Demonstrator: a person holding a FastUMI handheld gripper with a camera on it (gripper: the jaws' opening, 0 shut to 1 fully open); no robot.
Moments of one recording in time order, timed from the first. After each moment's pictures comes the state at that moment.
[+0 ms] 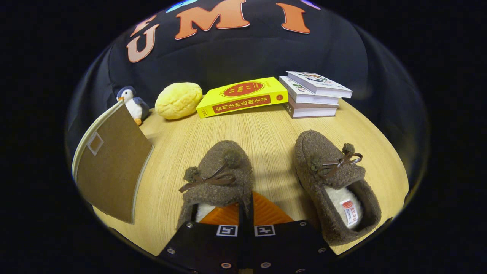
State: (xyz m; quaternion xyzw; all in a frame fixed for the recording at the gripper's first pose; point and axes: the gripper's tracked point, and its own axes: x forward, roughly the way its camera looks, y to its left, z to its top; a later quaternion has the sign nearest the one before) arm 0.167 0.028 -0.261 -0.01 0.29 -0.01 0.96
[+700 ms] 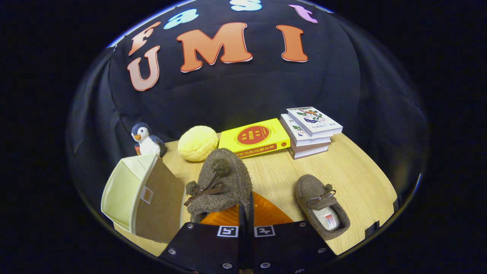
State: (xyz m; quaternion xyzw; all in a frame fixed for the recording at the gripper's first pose) arm 0.149 0.089 -0.112 0.02 0.20 -0.02 0.98
